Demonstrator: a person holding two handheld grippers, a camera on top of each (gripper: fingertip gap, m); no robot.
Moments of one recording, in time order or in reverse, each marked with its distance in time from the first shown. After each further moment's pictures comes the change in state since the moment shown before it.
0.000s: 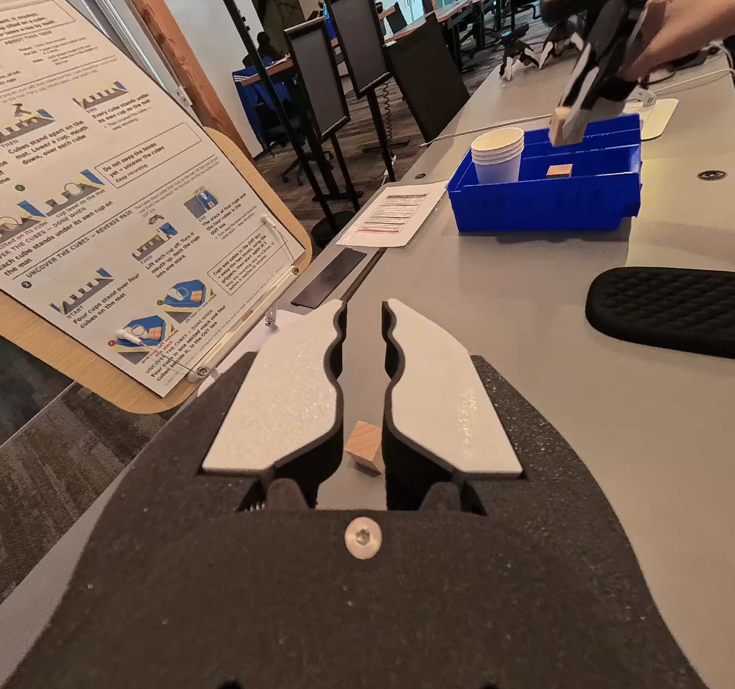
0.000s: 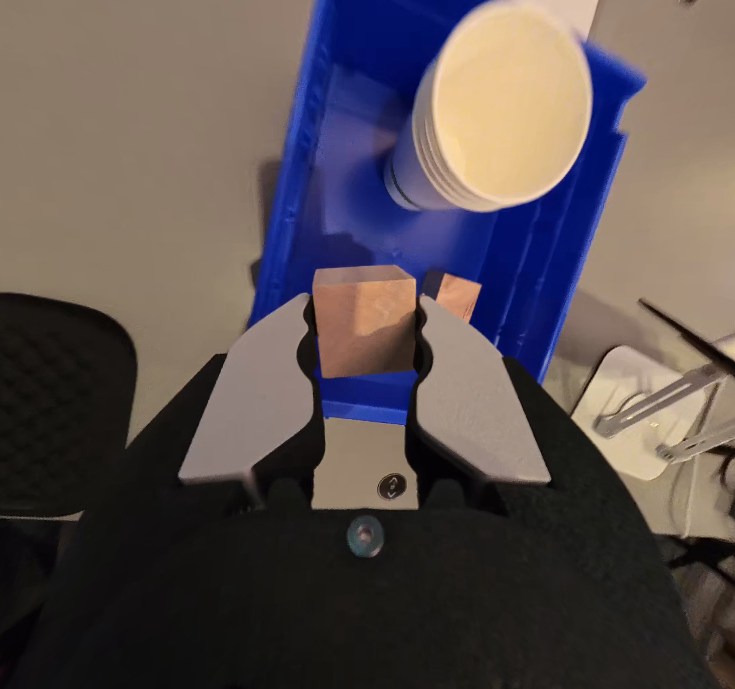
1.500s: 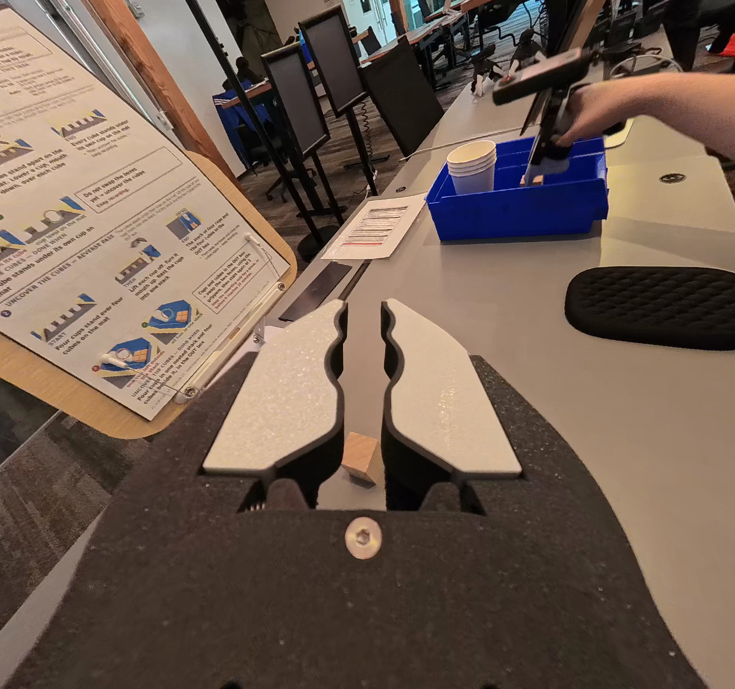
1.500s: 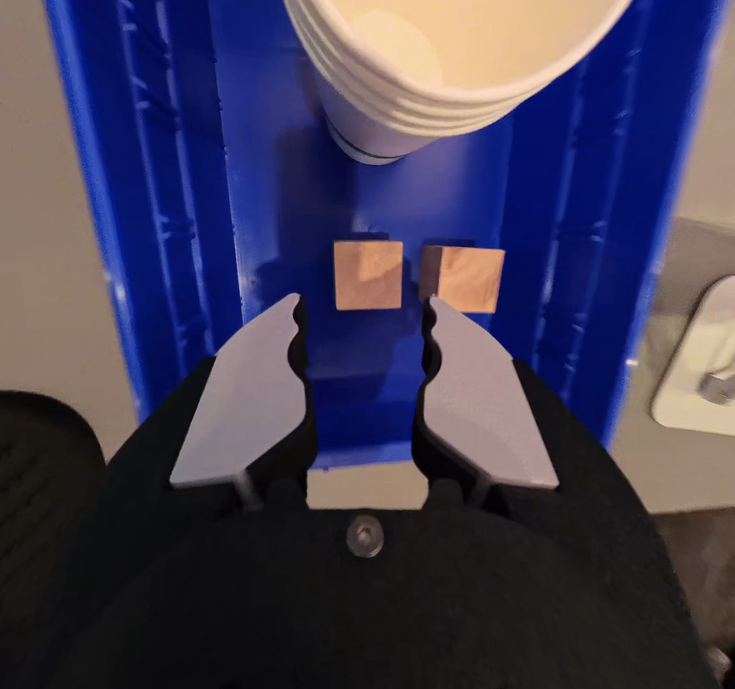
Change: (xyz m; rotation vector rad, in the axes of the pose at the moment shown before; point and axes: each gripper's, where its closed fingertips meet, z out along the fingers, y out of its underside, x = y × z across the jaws) left arm 0.009 -0.007 -0.004 0.041 0.051 0.028; right arm 0.023 0.032 0.067 -0.089 0.005 0.248
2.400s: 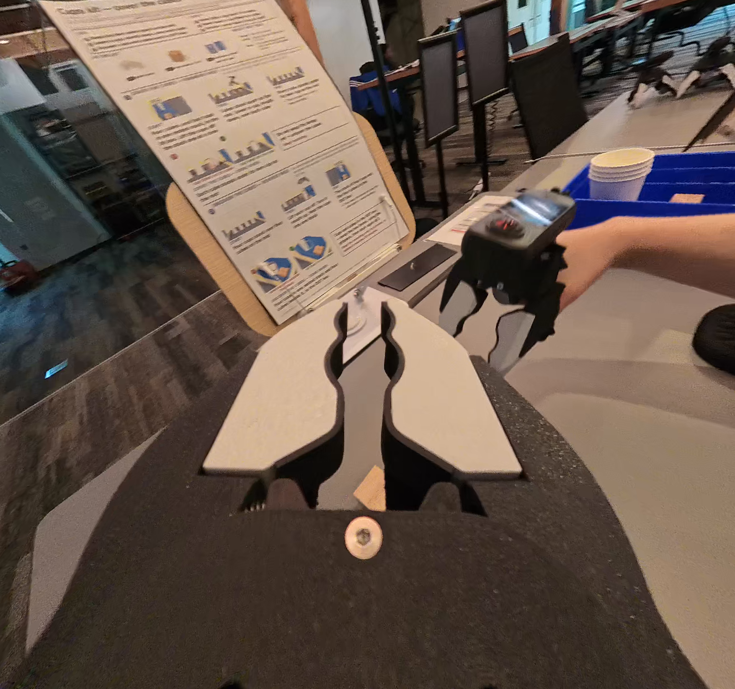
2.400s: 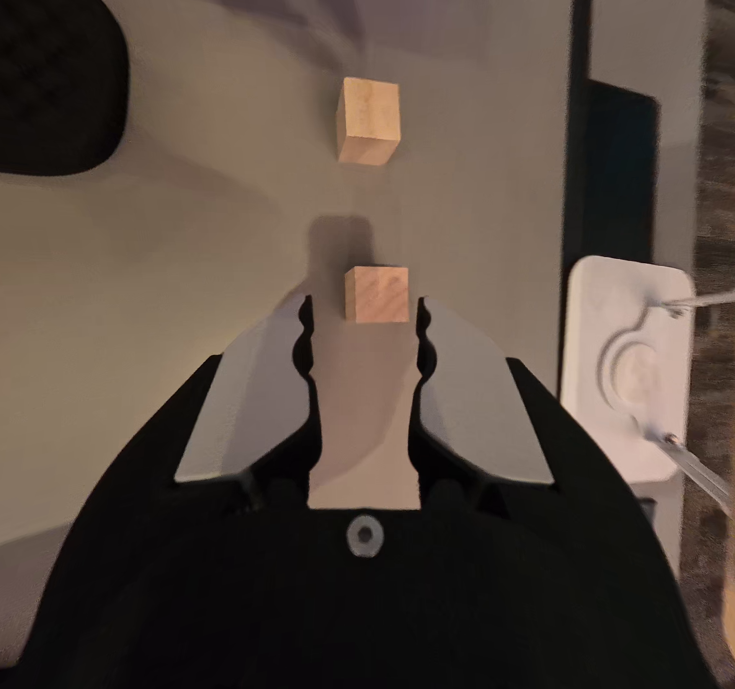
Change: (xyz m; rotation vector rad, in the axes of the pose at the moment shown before) left arm -0.080 0.028 -0.075 -0.014 -0.323 -0.112; right arm -0.532 -0.128 -0.066 0.505 -0.579 -1.445
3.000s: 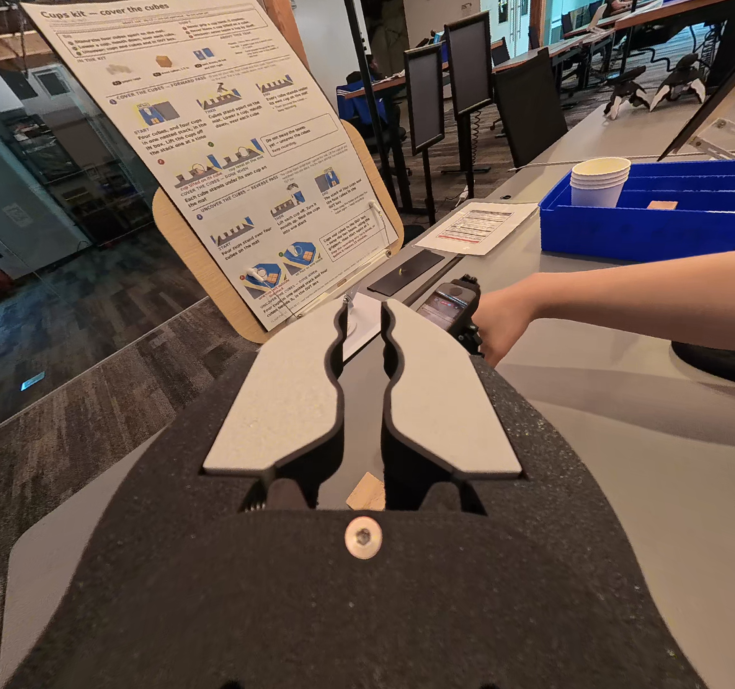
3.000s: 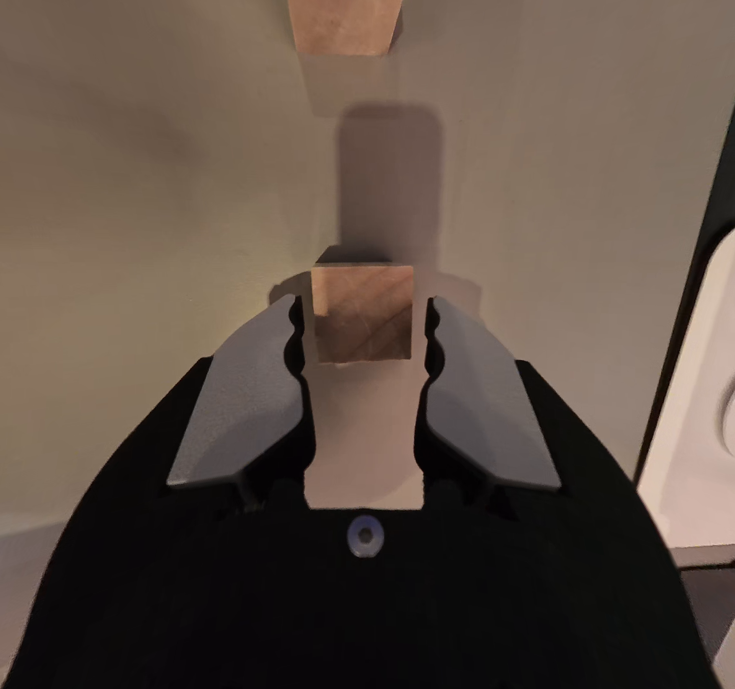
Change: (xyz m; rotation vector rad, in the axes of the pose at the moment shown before) left arm 0.005 -0.001 0.002 0.015 0.042 -0.006; right arm 0.008 0.044 0.085 -0.205 -0.114 0.053
